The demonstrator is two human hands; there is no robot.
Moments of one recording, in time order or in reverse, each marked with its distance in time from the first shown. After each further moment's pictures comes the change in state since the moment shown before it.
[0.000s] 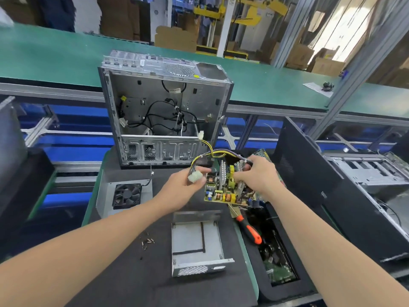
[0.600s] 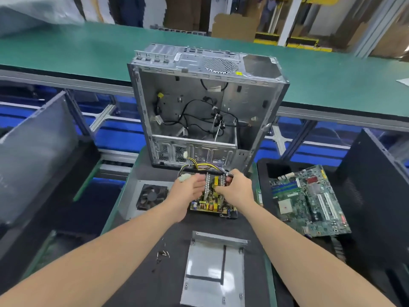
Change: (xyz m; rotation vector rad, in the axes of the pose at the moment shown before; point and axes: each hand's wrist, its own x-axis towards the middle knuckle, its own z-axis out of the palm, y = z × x) left_hand 0.052 -0.049 -0.015 -0.635 0.457 -0.618; right_hand 0.100 -0.007 0.162 0.040 -0.217 -0.094
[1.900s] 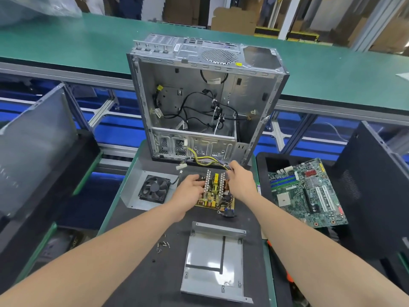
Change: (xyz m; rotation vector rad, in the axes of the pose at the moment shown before) left_hand -0.002 -0.024 0.000 0.365 -0.059 0.010; right_hand 0.012 0.021 -0.002 -0.102 -0.034 -0.093
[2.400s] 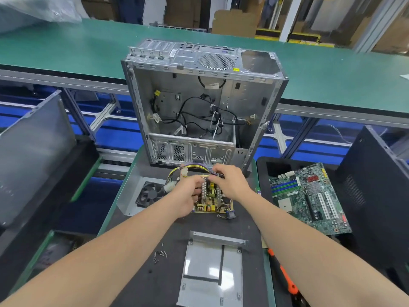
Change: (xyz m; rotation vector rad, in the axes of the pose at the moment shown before) left_hand 0.019 0.027 0.007 -0.380 0.070 -0.125; right_hand 0.016 -0.025 -0.005 -0.170 -0.097 -0.308
